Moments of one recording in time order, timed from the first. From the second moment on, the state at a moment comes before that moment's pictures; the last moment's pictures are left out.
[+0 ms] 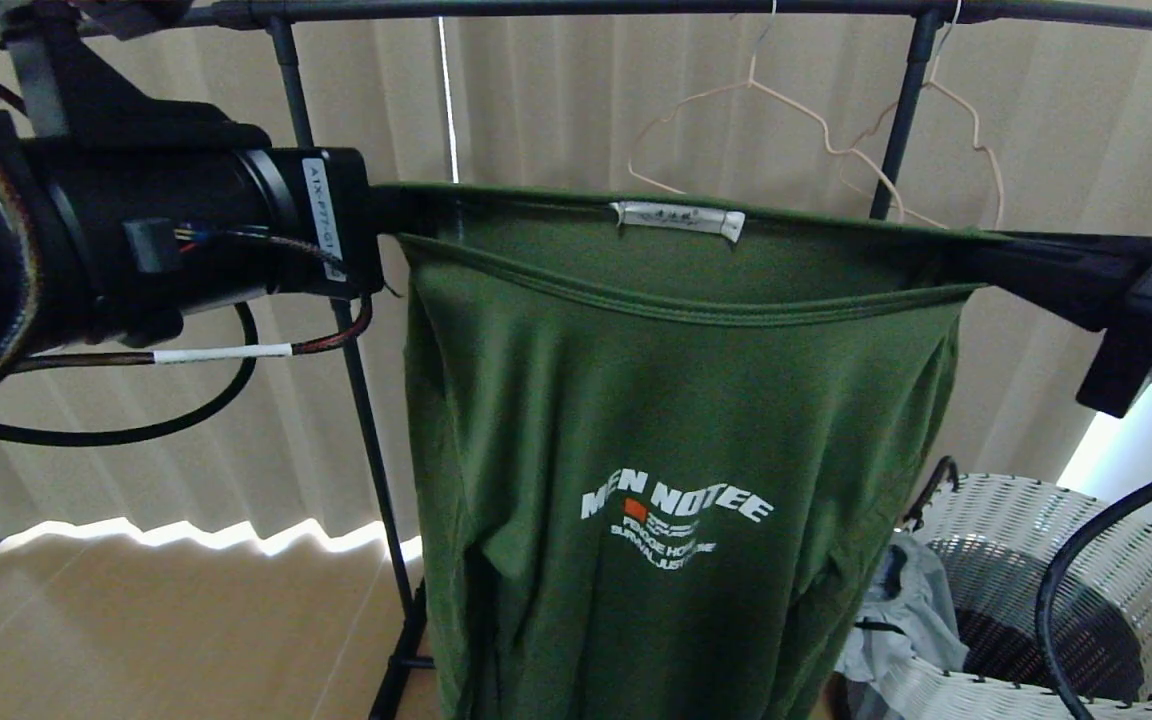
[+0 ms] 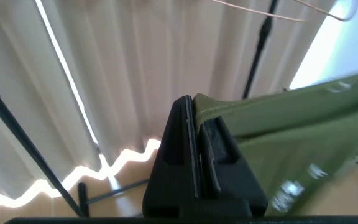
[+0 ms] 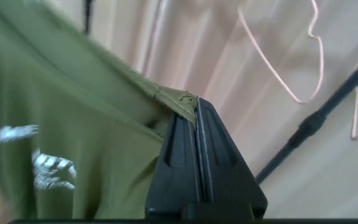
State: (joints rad) left arm -0.66 1.41 -1.23 -0.06 0.21 -0.05; right arm 0.51 1.22 -0.93 -0.24 -0.01 -0.20
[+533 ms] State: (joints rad) left arm -0.67 1.41 -1.25 -0.06 0.21 -0.02; right arm 0.53 1.25 -0.99 -0.26 -0.01 -0.18
